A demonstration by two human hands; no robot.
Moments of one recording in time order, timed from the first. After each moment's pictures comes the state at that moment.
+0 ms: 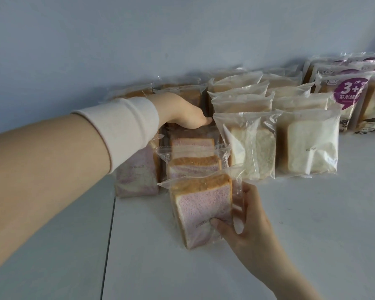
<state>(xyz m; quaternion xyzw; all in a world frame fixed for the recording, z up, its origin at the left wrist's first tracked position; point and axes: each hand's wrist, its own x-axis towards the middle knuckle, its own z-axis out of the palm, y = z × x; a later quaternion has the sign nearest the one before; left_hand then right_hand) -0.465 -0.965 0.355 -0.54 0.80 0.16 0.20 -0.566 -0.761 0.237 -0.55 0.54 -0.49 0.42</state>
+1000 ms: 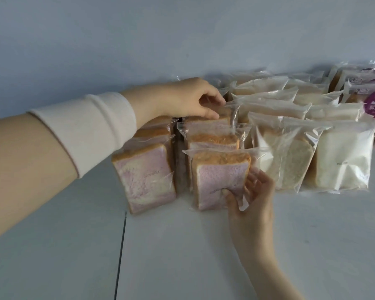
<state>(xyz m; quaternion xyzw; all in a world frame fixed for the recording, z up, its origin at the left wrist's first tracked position) -0.415 -0.982 0.364 -0.41 0.89 0.20 -0.09 -0.527 -0.811 0.224 -0.46 0.58 -0.62 0.28</state>
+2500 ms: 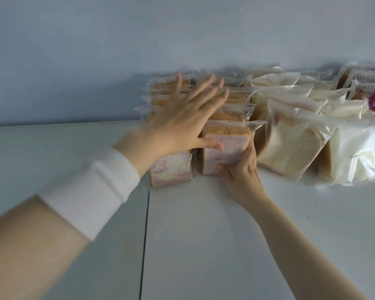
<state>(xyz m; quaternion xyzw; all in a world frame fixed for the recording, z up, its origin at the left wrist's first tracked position) -0.365 -0.898 0.334 -0.40 0.90 -0.16 -0.09 -0.525 -0.841 0.223 -0.65 0.61 -0.40 0.22</state>
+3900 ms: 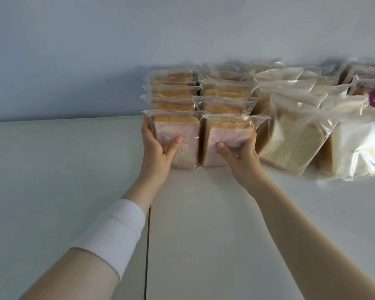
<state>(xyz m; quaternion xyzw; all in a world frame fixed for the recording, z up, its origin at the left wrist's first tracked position) -0.338 -0.882 0.229 -0.51 0.57 0.33 -0.55 -0.521 -0.861 0.239 -0.56 0.59 -0.47 0.33</state>
